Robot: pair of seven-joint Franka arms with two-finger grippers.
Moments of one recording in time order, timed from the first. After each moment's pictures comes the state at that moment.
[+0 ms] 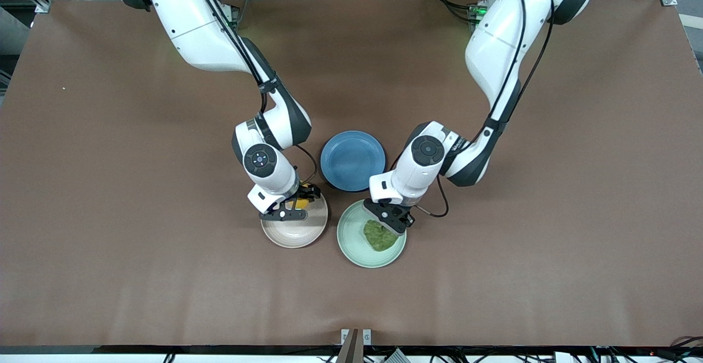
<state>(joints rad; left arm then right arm) -0.48 0.86 -0.12 -1.45 0.11 2.59 0.04 0.57 0.78 -0.07 -1.59 0.14 2.38 0.43</state>
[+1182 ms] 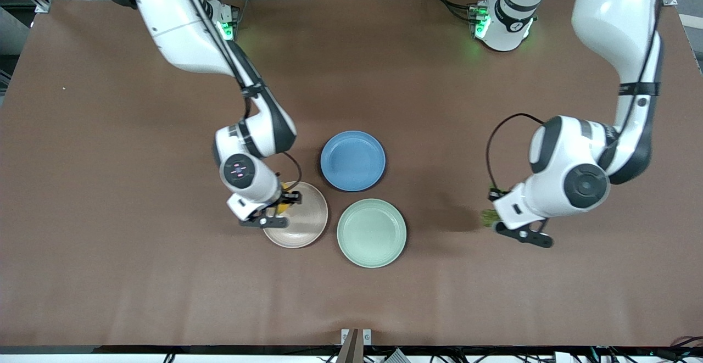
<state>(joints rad) -0.13 0.59 -0.11 -1.47 0.07 1.92 0.06 0.51 0.73 -0.09 -1.56 0.14 2.26 0.39</state>
